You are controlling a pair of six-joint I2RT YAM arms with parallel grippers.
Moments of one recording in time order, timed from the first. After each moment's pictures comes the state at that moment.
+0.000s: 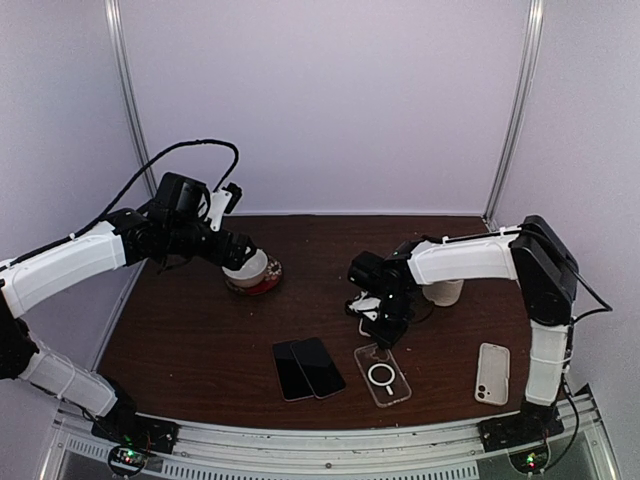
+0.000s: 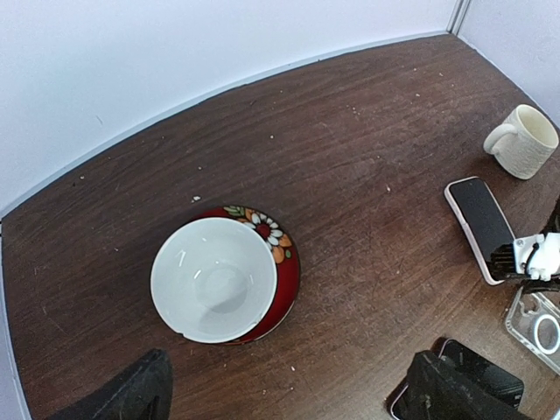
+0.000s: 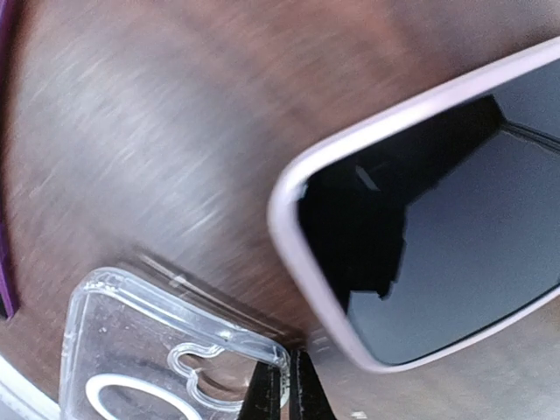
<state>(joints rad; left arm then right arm) -0.60 1.34 1.13 -0.45 -0.05 -0.05 0.83 1.95 1.33 -0.89 -0.03 0.00</state>
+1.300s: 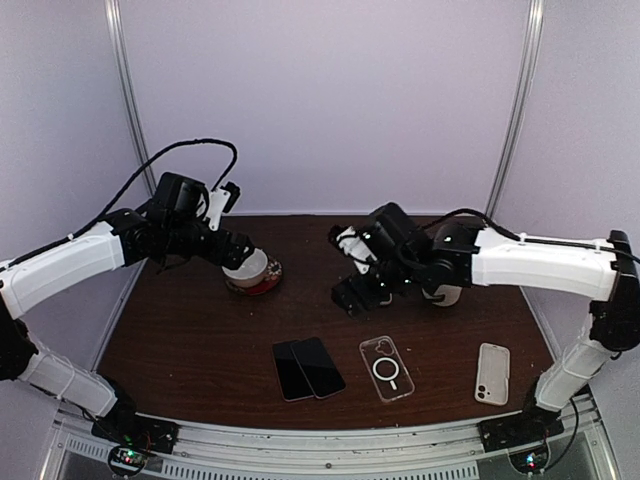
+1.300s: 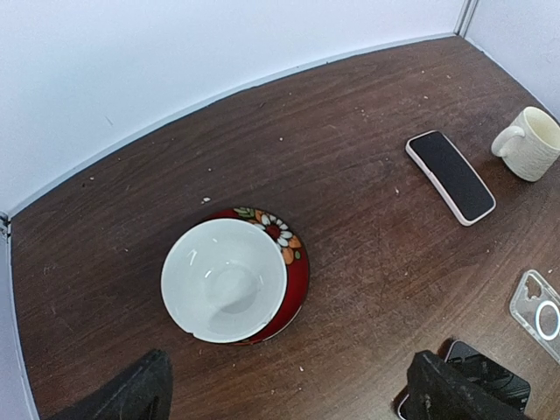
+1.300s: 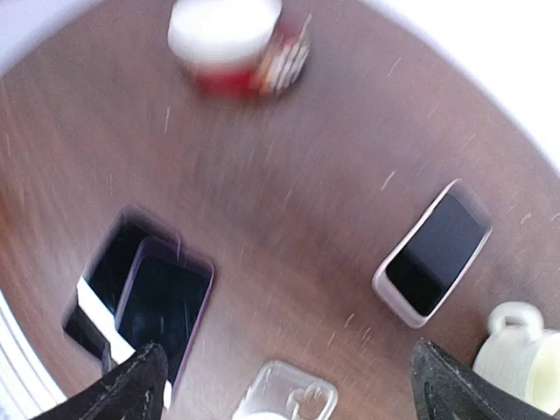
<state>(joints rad) -0.60 1.33 1.13 -0.45 -0.07 -0.05 1.00 1.63 1.35 -0.62 0.22 0.13</state>
